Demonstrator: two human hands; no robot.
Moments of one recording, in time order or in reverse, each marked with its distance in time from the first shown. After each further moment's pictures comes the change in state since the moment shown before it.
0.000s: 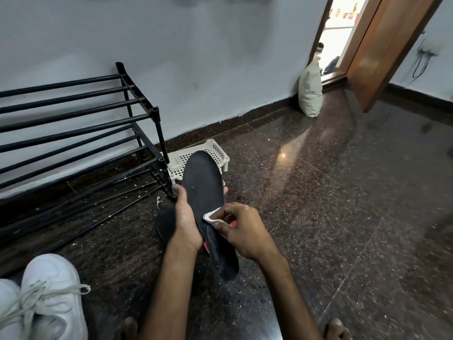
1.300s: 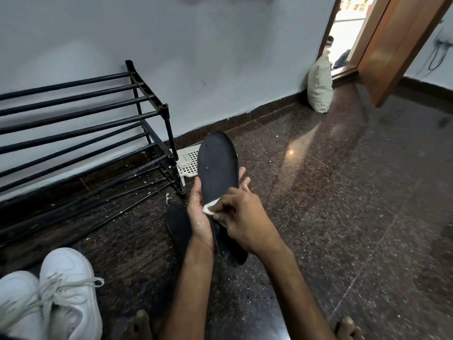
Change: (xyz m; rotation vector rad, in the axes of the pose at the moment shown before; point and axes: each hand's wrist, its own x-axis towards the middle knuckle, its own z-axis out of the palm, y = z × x) left_hand -0.018 -0.014 0.012 -0.057 -0.289 0.032; right_hand 0.005 -0.029 -0.002 -0.256 0.070 -0.269
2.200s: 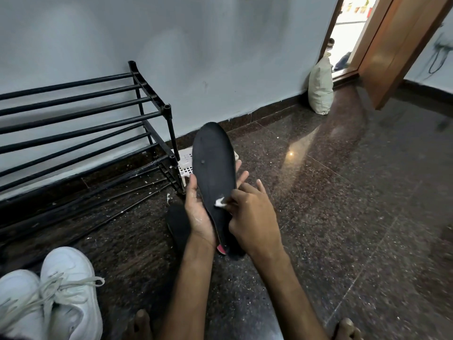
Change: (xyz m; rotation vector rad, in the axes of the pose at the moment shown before) left_hand 0.001 0.007 0.005 -0.074 -0.090 0.048; right_hand -0.005 -0.012 0.002 -0.278 0.138 0.077
